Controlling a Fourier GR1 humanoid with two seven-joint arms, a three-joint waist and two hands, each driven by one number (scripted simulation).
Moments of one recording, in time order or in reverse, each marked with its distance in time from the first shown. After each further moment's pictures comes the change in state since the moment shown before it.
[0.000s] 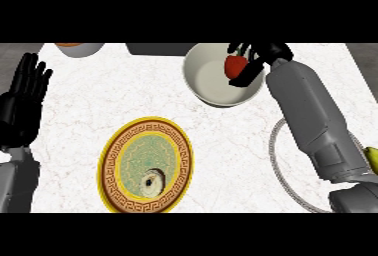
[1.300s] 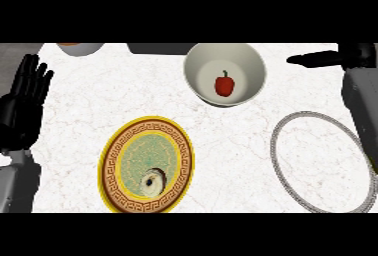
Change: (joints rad) left arm 0.017 -0.012 -0.009 -0.039 -0.003 0.003 0.018; right arm 0.040 -0.252 -0.455 0.227 -0.393 -0.177 -0.342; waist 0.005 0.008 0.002
